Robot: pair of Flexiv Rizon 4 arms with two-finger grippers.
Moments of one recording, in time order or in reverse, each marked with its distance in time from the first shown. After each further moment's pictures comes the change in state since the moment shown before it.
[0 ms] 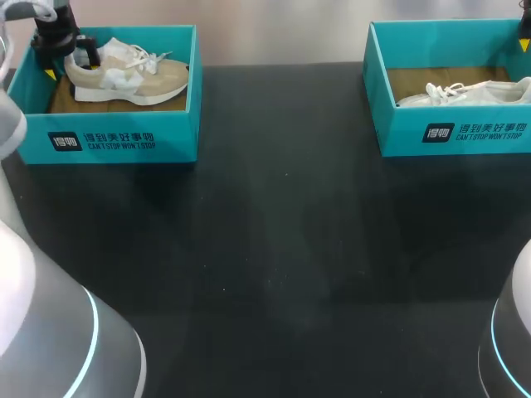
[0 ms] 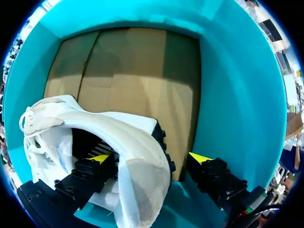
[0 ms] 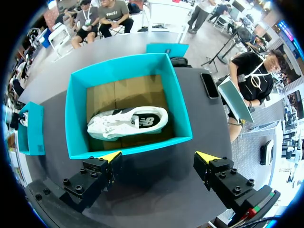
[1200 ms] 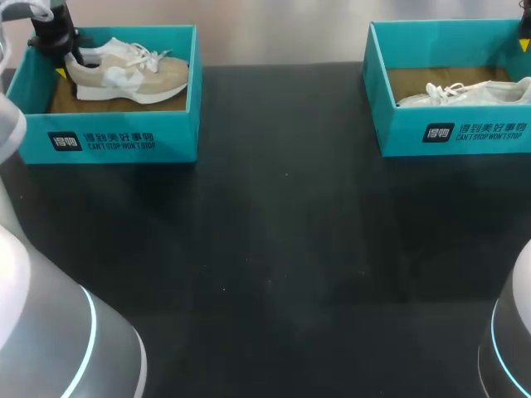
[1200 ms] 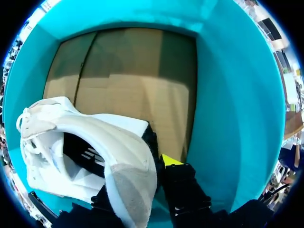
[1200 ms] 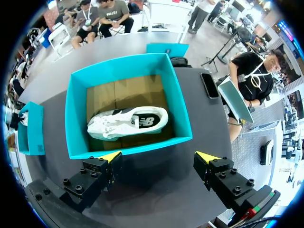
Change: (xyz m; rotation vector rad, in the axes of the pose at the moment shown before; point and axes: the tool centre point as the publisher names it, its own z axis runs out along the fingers) left arm 0.006 0.001 -0.002 -0.006 0.004 0.012; right arm 0.000 0.000 0.000 0.000 0.000 0.000
